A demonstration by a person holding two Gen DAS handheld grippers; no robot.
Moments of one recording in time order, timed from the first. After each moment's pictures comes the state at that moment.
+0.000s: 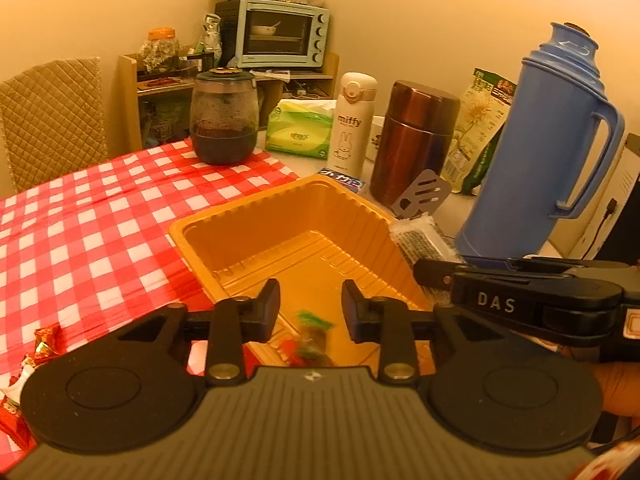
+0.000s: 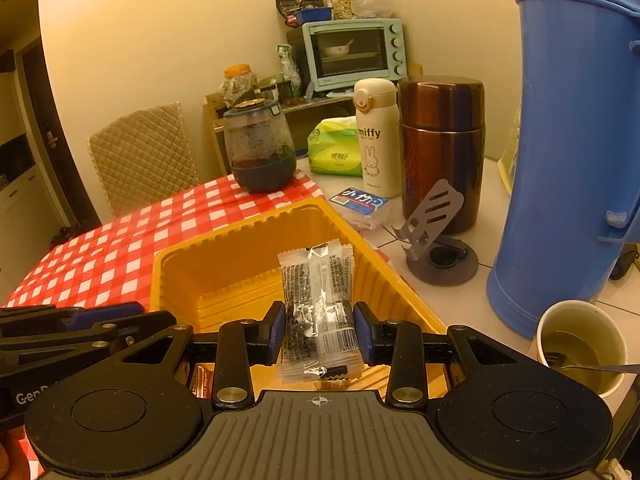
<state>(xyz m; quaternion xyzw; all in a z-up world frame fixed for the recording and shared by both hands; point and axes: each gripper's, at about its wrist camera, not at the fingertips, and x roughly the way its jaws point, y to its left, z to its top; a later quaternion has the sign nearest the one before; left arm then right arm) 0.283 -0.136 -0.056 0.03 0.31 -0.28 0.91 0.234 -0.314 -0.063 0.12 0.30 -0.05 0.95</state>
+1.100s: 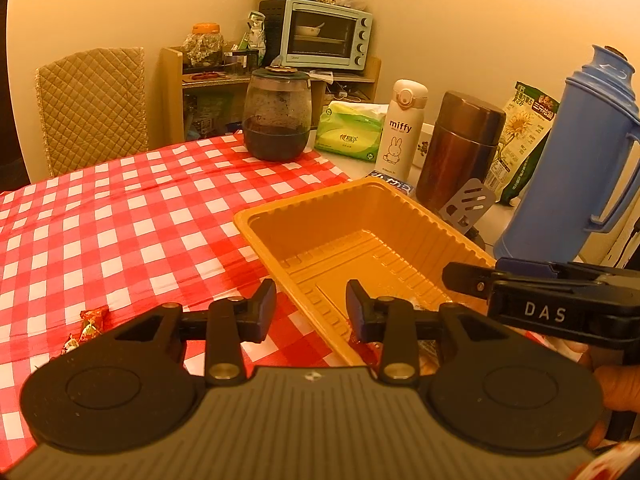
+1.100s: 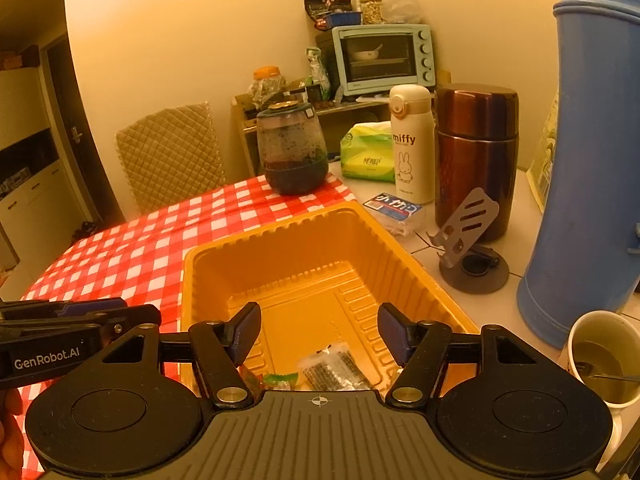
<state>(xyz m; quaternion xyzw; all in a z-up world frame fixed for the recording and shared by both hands) 0.288 -0.102 -0.053 0.02 0.32 -0.23 0.92 0.237 -0.299 -0.062 0.12 0.29 -0.01 0.95</state>
